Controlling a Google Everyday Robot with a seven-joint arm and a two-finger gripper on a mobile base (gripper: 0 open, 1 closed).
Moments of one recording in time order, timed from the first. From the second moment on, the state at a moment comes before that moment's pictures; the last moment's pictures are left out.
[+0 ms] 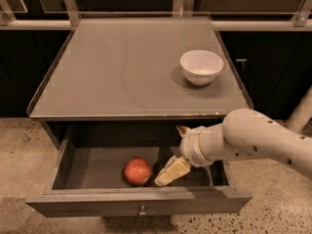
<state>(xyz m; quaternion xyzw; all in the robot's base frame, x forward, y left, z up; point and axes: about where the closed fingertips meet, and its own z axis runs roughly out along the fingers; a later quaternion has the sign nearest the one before) 0.474 -0.054 0.701 -0.51 0.77 0.18 0.33</state>
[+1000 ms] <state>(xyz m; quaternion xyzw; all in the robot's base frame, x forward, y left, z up) 0.470 -0.035 0.683 -0.48 0.78 0.19 0.35</state>
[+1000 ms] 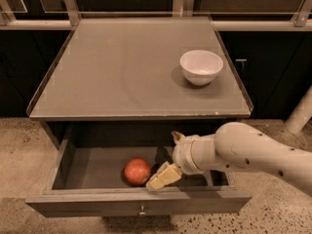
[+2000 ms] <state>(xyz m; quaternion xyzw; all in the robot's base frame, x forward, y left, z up) 0.494 0.011 0.678 -0.49 0.76 0.20 0.37</state>
